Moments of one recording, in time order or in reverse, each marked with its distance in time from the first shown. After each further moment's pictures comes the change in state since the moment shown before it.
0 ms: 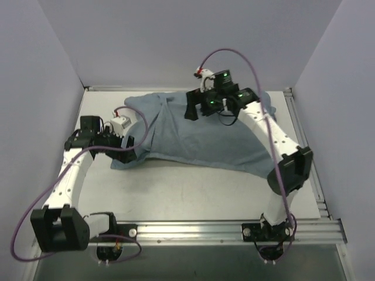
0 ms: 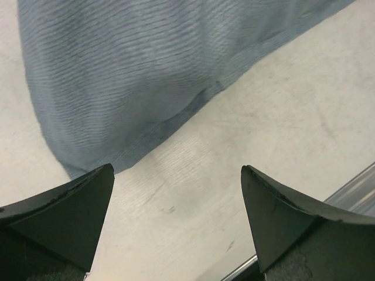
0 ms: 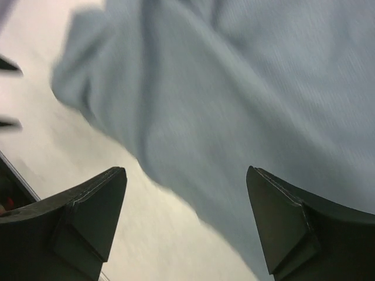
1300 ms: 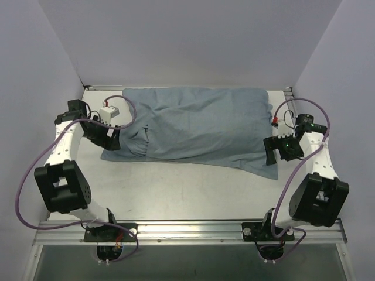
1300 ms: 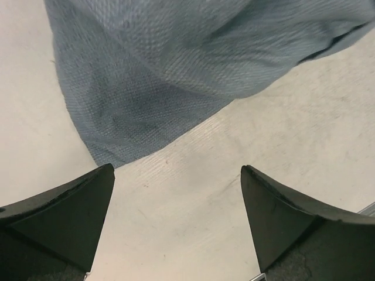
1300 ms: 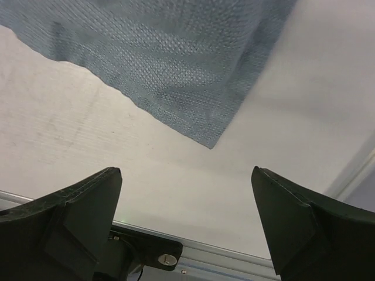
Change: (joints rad) left arm 0.200 0.352 0.291 -0.143 -0.048 0.297; right arm -0.816 -0.535 -0.814 -0.377 0.134 -0.674
